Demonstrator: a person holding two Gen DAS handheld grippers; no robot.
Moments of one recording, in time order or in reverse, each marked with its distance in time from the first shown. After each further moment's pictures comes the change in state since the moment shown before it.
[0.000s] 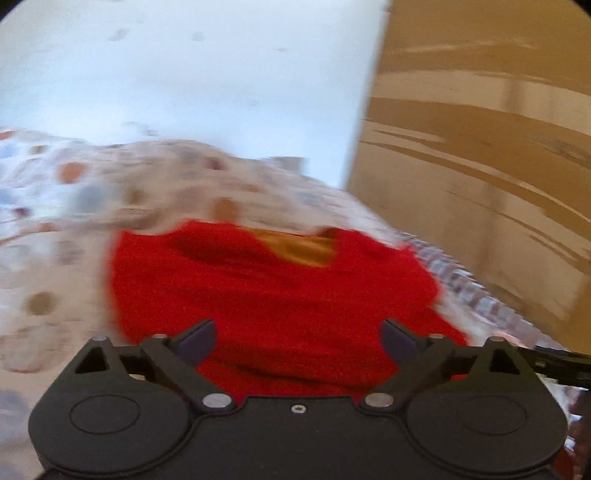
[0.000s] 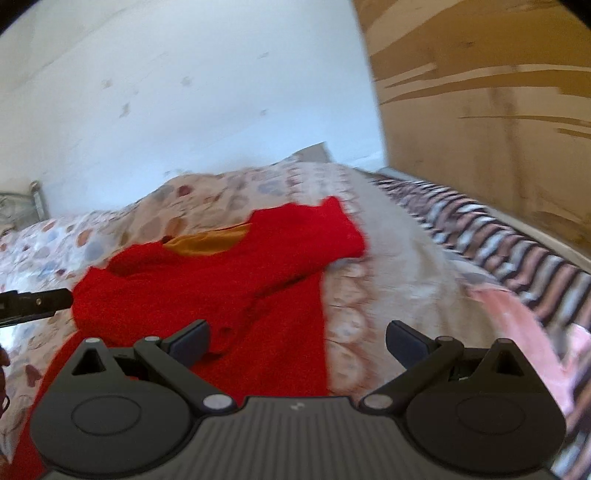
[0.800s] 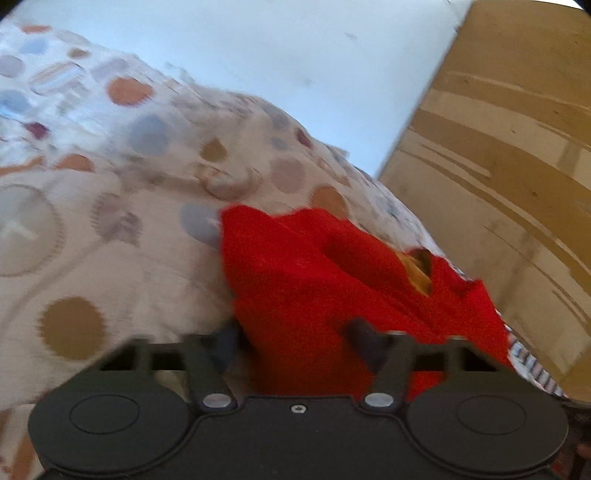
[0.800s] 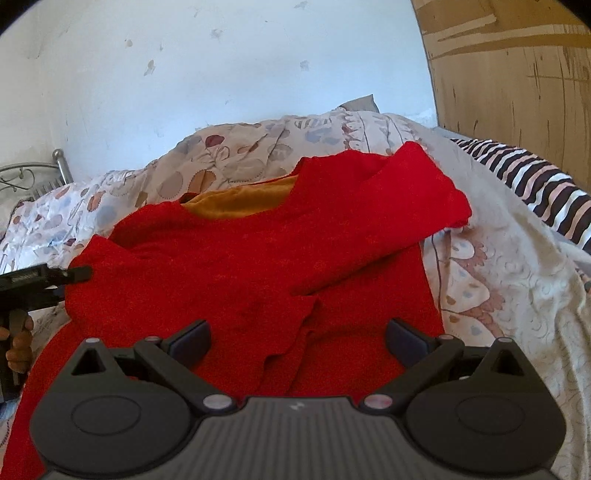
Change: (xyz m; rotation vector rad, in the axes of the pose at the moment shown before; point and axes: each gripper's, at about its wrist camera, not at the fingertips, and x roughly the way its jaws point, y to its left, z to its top) left arm 0.096 0.160 0.015 -0.201 0.088 -0.127; right arm 0.108 0.025 0.000 -0.015 0.134 0.108
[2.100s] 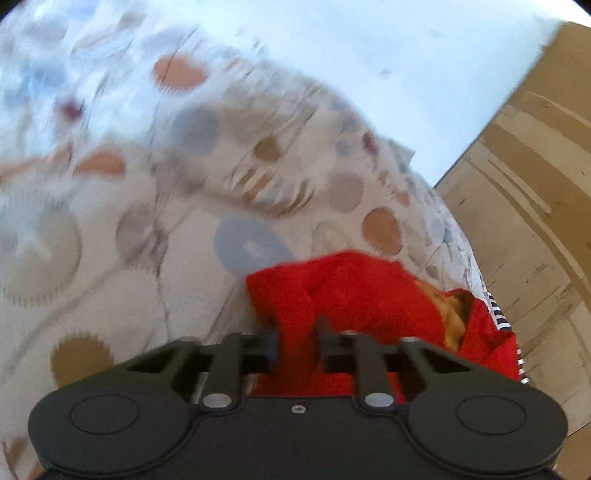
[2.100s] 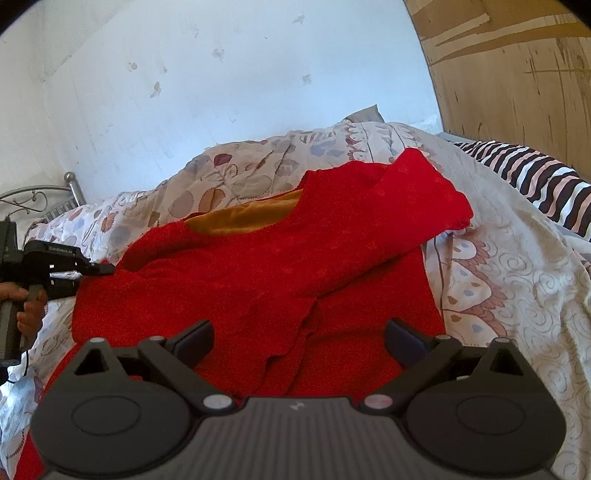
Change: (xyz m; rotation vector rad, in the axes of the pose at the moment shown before) left arm 0.016 0.001 0.055 -0.176 0.027 0.172; right arm -0.008 -0.007 -0.004 0.039 -0.059 0.055
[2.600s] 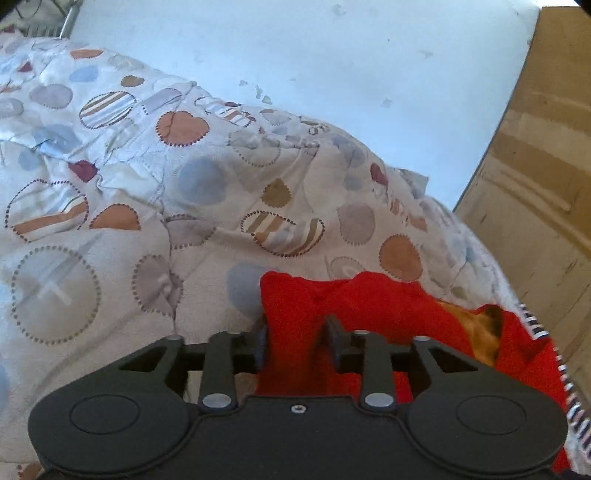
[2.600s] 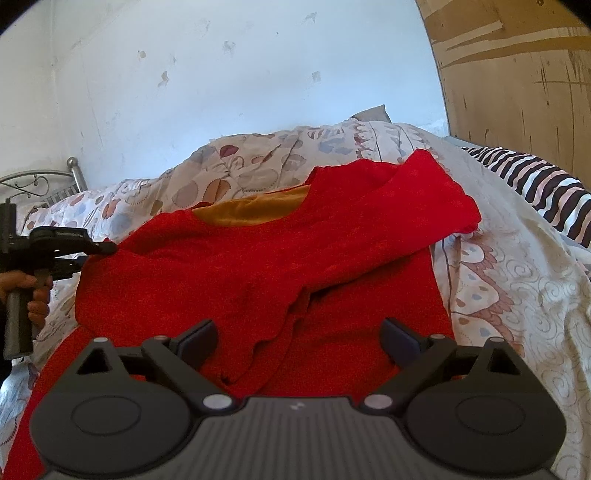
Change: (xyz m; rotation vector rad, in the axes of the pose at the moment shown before) left arm -0.001 -0.009 -0.005 0.073 -0.118 0.101; right arm 0.003 0.008 0.000 -0.047 0.018 -0.006
